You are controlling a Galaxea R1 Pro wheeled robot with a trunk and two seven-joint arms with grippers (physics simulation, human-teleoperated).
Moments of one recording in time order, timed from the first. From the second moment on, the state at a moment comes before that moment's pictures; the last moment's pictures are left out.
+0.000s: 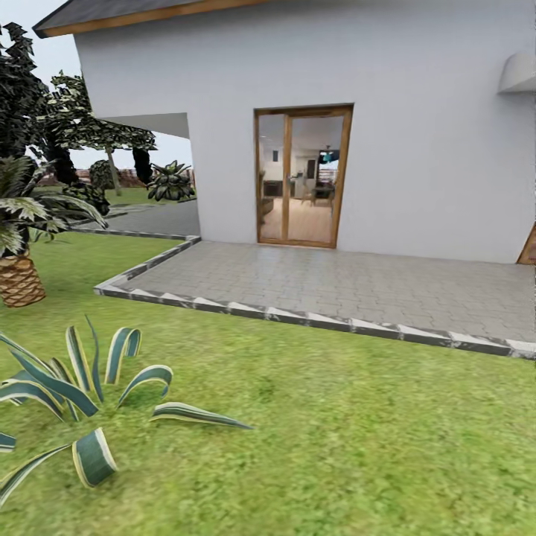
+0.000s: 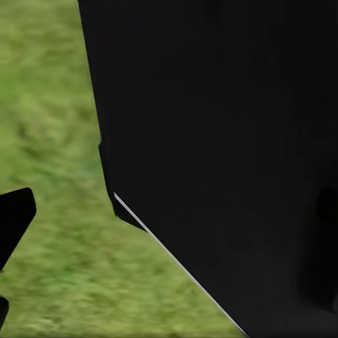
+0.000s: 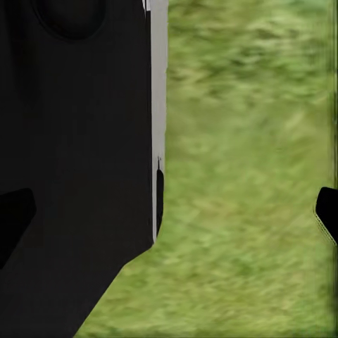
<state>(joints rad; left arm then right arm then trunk) 0.09 0.04 0.00 -0.04 -0.06 0.00 -0.09 0.02 -0.08 0.01 0.01 0.01 0.00 -0.01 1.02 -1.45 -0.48</state>
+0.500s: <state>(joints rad) 0.09 0.04 0.00 -0.04 -0.06 0.00 -0.09 0.02 -0.08 0.01 0.01 0.01 0.00 -0.01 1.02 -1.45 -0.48</state>
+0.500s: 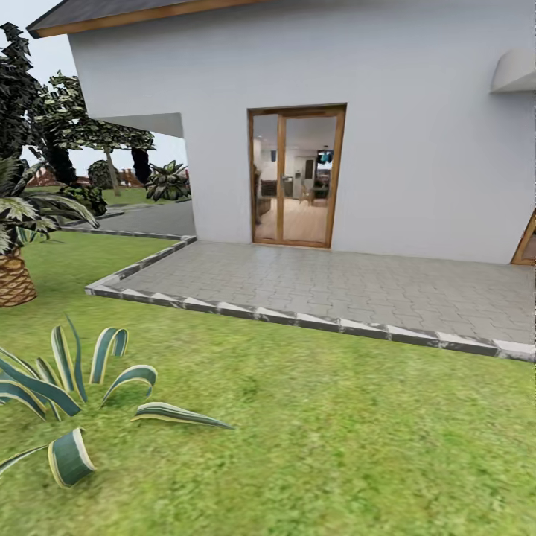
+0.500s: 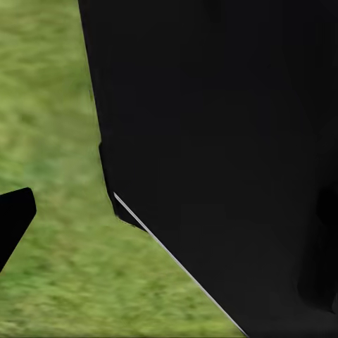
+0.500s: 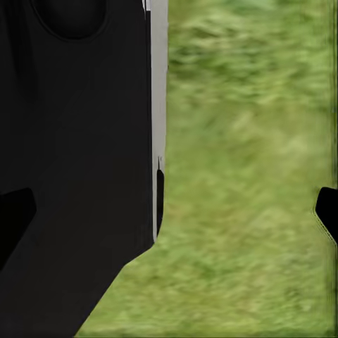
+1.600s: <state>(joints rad) 0.09 0.04 0.00 -0.04 -0.06 0.00 -0.09 0.02 -0.08 0.00 0.01 0.00 0.00 -0.01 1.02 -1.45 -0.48</state>
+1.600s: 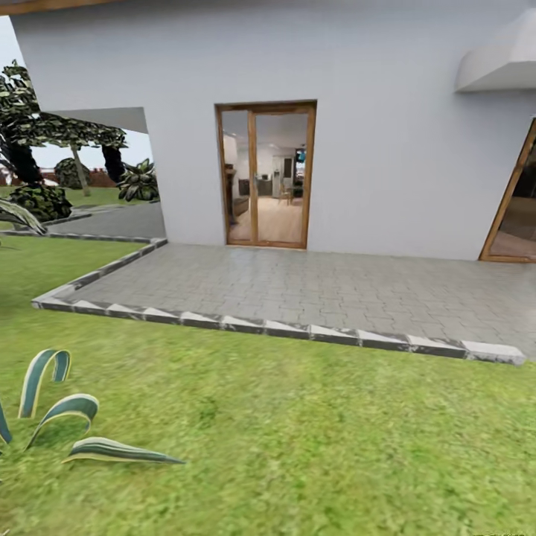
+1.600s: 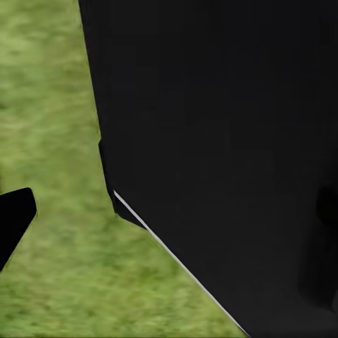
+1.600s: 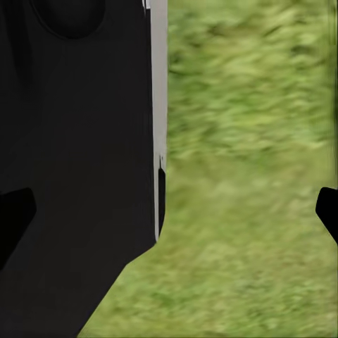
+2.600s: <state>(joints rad) 0.09 0.04 0.00 -0.04 -0.06 0.00 -0.09 0.02 -0.08 0.00 0.00 0.00 0.00 -0.01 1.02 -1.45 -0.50</state>
